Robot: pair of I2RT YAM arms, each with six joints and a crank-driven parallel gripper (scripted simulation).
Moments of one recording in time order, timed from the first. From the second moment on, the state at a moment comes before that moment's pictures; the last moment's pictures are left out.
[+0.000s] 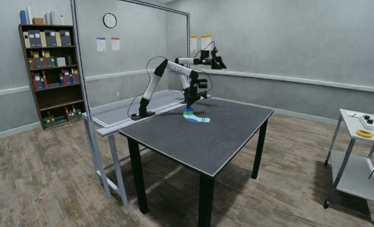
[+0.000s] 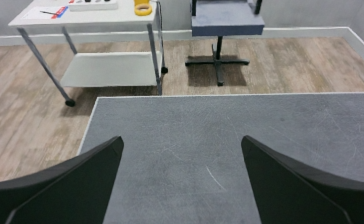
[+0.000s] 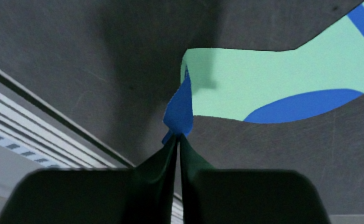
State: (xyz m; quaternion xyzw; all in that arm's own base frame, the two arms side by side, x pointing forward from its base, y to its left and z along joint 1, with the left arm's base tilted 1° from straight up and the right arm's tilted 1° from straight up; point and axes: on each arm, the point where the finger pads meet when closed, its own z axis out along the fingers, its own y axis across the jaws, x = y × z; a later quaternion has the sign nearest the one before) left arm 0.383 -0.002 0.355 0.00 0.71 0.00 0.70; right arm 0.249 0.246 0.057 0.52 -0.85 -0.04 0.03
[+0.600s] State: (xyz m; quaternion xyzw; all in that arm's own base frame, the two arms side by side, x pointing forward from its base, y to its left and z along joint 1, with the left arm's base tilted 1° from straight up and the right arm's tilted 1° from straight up) left arm 0.383 -0.002 0.355 0.00 0.71 0.00 0.70; right arm 0.265 0.237 0.056 0.51 -0.85 -0.09 0.06
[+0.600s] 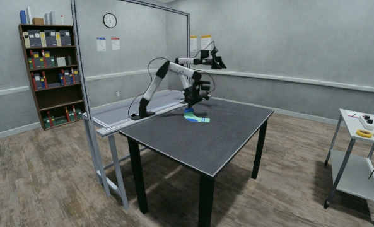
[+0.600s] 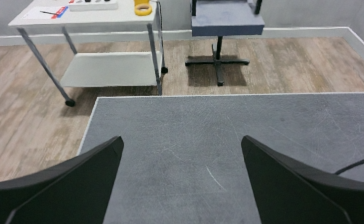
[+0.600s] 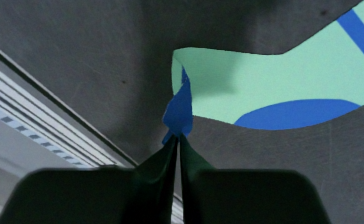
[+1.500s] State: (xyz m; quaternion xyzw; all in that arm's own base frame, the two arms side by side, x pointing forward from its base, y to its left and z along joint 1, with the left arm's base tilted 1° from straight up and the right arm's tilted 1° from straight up) left arm 0.383 -0.002 0.355 0.00 0.71 0.00 0.70; right arm 0.278 0.231 0.050 0.51 -0.84 -0.14 0.09
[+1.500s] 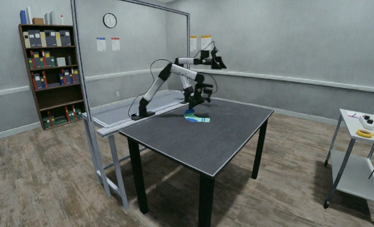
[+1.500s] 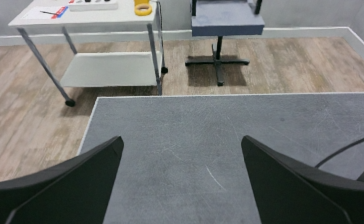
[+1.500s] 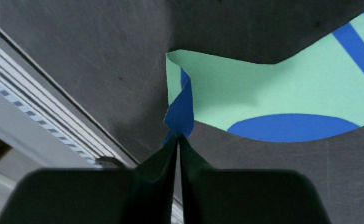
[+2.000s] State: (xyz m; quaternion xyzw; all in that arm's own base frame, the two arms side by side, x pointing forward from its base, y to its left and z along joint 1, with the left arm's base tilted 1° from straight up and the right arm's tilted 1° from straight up) left arm 0.383 -0.002 0.355 0.00 0.71 0.00 0.70; right arm 0.296 0.216 0.033 0.50 -0.84 -0.18 0.11
